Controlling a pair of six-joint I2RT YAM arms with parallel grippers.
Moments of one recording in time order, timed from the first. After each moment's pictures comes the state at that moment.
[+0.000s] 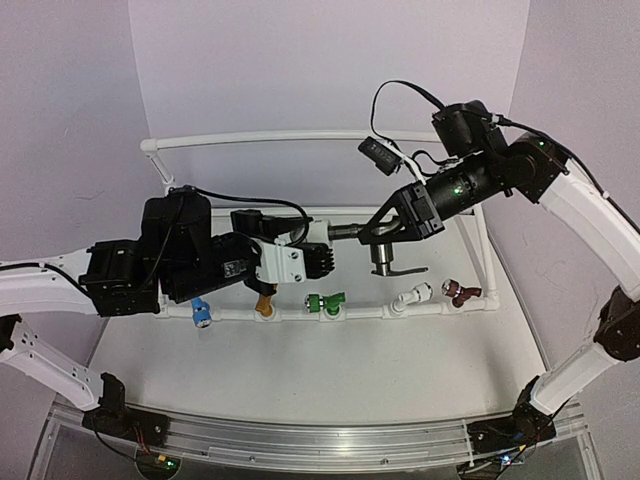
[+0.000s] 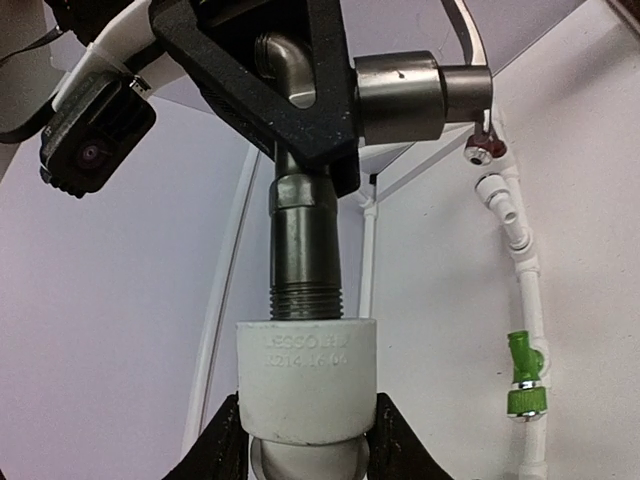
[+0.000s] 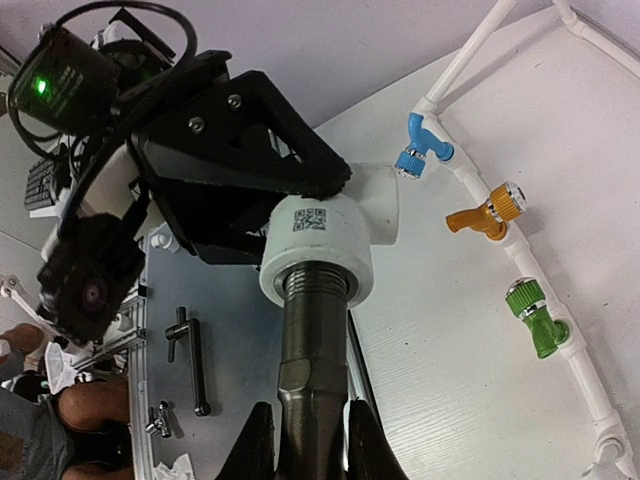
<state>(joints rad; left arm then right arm) -1.31 1.22 1.15 -0.07 -0.34 1.06 0.81 1.51 1.82 -1.03 -0.74 0.07</state>
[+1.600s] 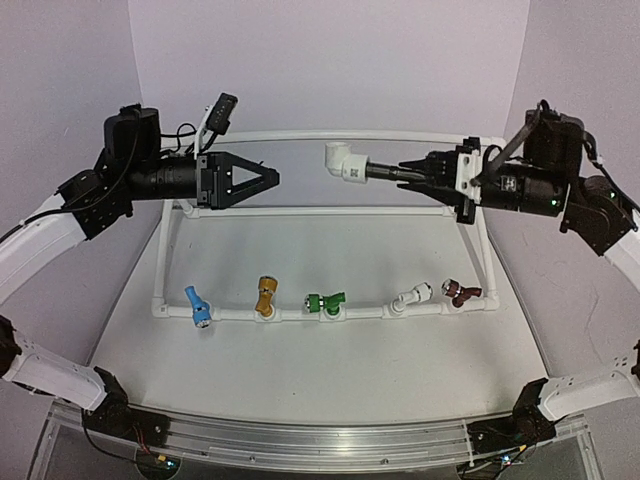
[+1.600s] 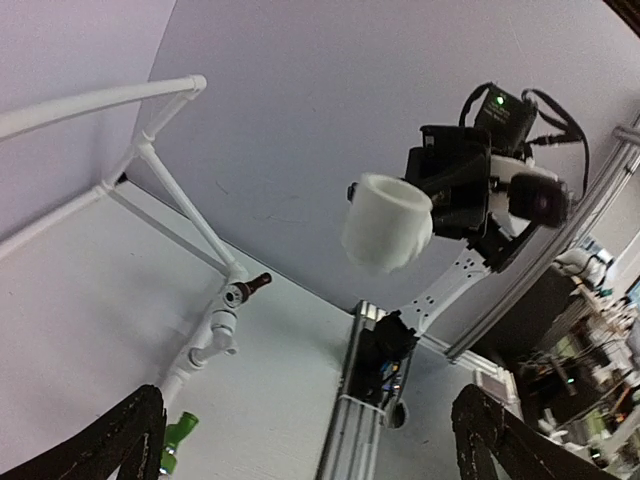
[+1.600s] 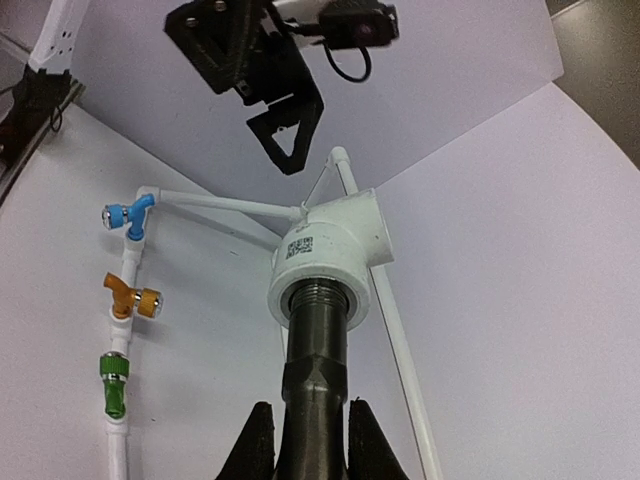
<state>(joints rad) -0.74 1.21 1.37 -0.24 0.65 -0.32 0.83 1.16 1.51 -0.53 -0.30 -1.05</state>
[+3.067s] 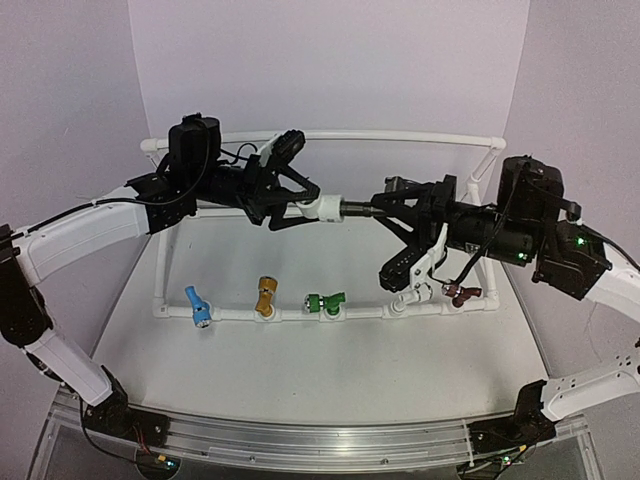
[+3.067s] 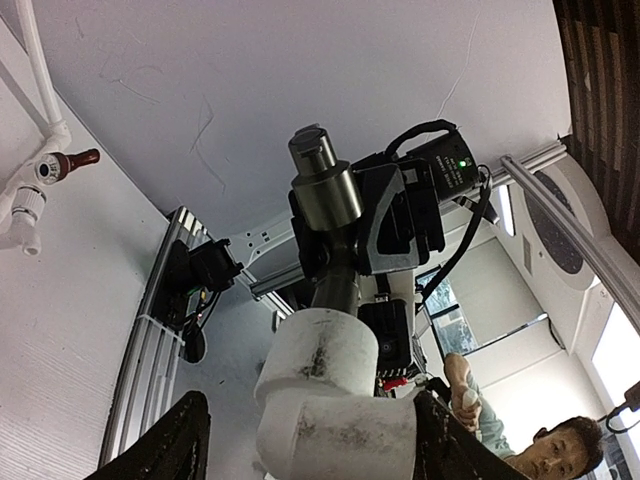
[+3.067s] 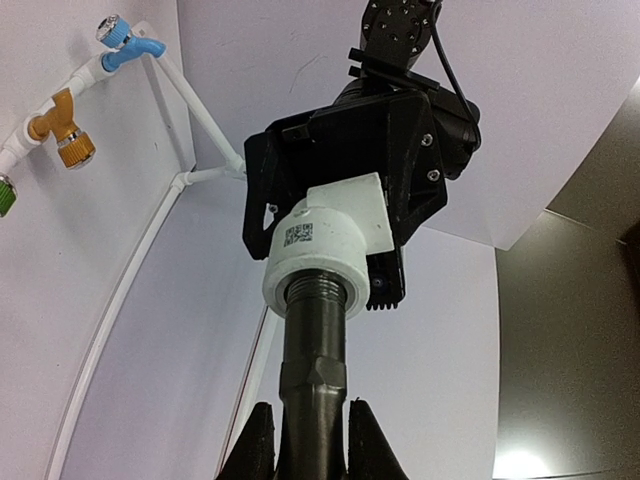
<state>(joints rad) -0.76 1.51 1.41 0.05 1.12 -0.98 1.05 1.09 1.21 -0.22 0.01 -1.80</state>
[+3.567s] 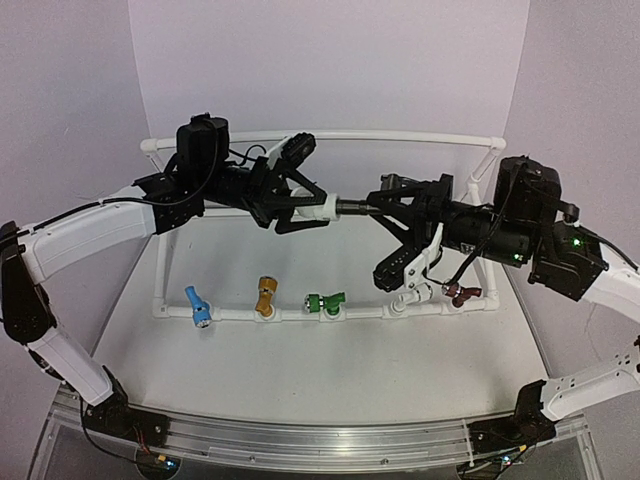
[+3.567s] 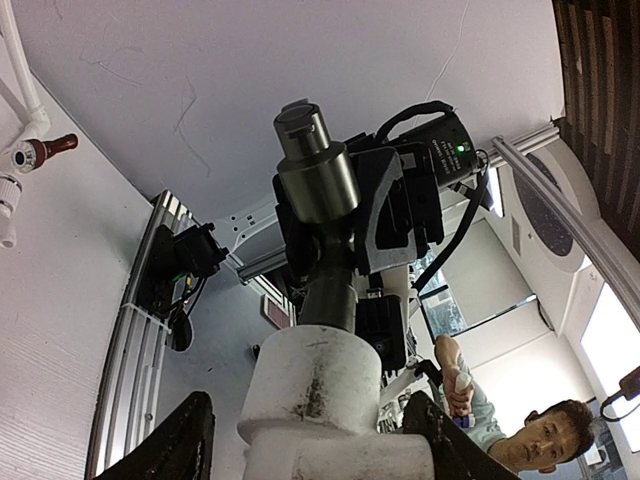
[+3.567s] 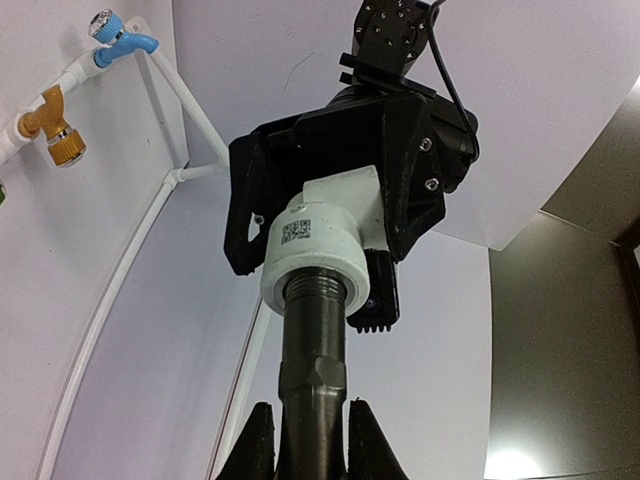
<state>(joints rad) -0.79 1.54 1.44 0.06 1.16 -0.99 1.07 1.11 1.21 -0.19 0.03 -1.82</state>
